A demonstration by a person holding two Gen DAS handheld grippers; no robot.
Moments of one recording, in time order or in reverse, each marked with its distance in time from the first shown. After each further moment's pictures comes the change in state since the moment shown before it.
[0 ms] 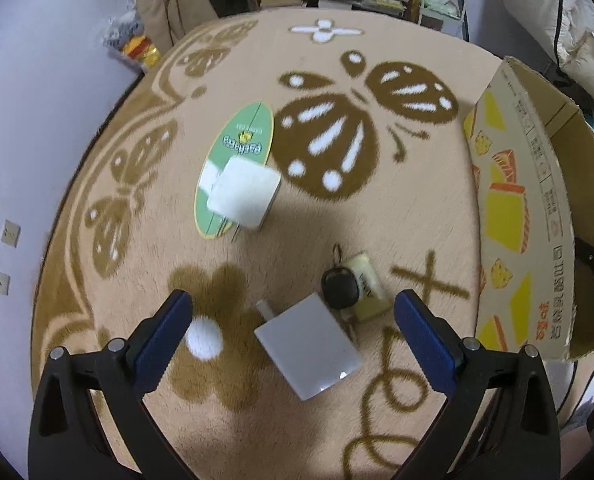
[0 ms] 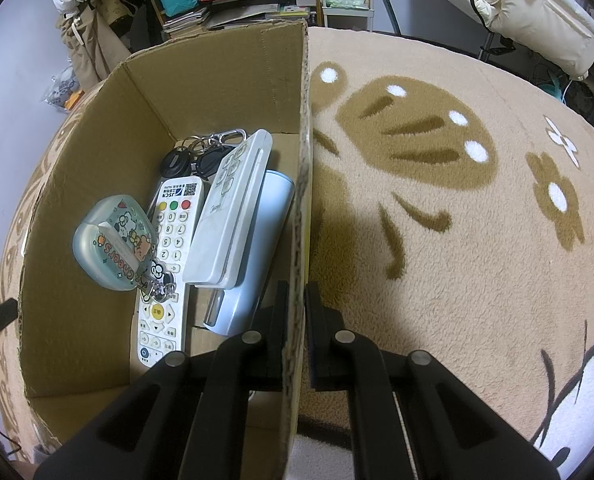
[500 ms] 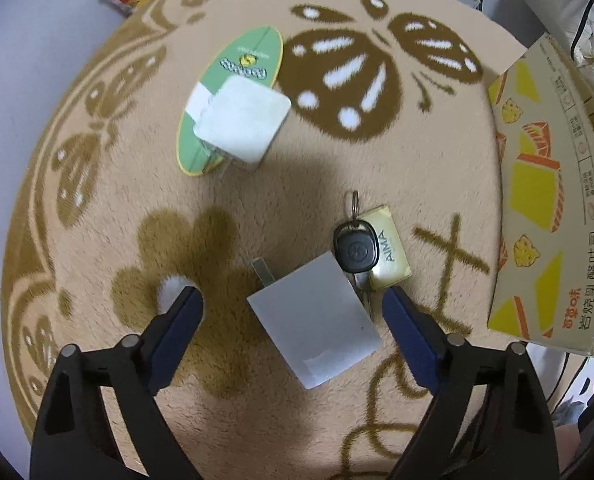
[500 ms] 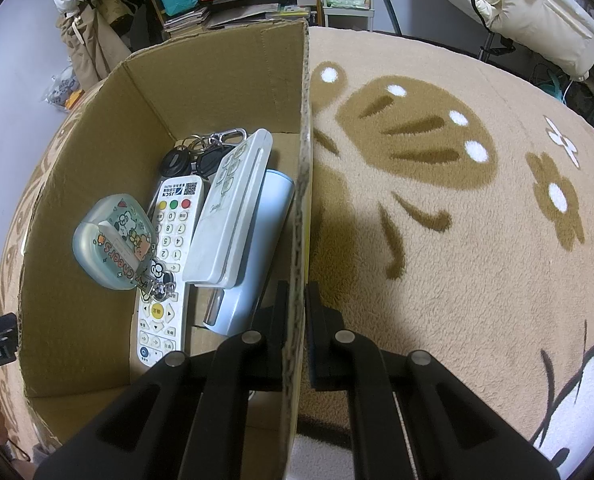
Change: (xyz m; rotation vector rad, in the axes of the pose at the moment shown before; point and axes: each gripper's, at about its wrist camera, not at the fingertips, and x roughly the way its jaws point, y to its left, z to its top) left arm 0.043 0.015 -0.015 -0.069 0.166 -0.077; right arm 0.000 0.000 -0.001 -0.002 0.000 -0.001
